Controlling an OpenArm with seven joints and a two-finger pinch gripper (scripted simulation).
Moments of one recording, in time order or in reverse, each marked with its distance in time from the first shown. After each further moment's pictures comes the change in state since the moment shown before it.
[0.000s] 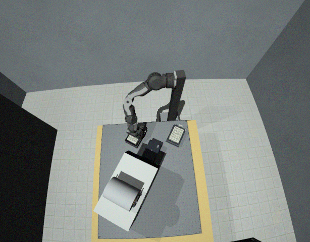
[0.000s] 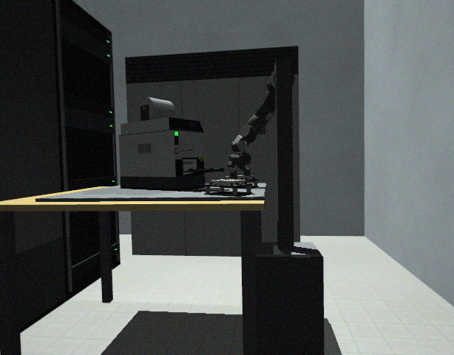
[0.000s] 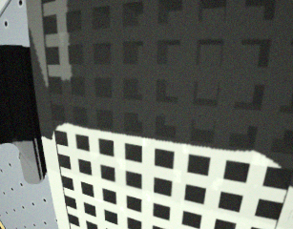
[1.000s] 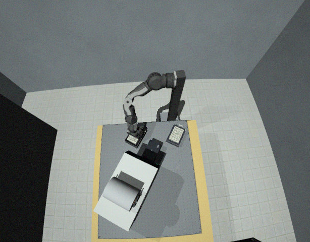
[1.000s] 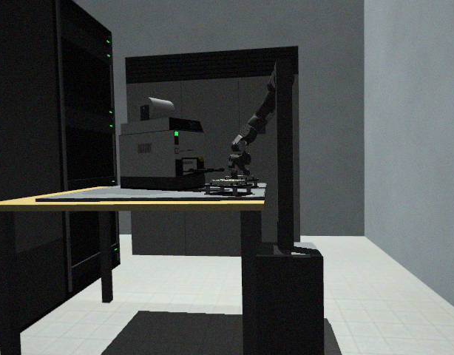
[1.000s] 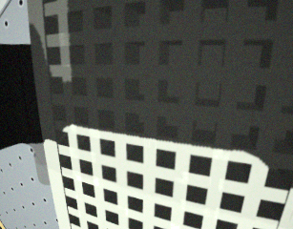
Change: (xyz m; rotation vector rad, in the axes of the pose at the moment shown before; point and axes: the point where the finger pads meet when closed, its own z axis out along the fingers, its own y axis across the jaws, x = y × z) arm 0.000 0.000 0.000 0.001 0.000 -0.001
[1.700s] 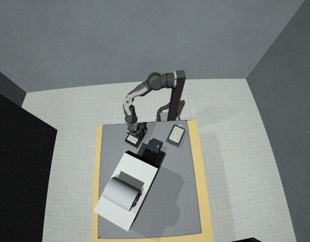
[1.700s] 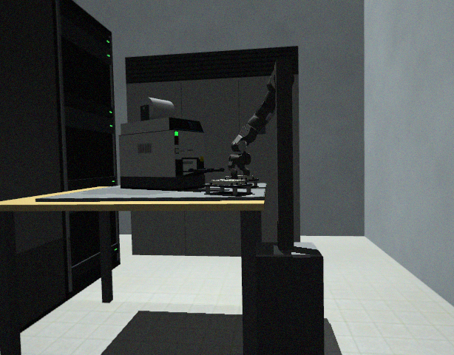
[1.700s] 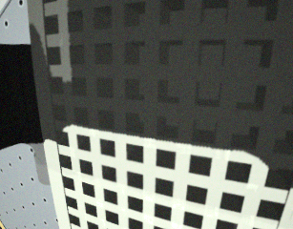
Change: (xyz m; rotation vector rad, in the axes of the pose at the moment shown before) arm 0.000 0.000 0.000 0.000 0.000 0.000
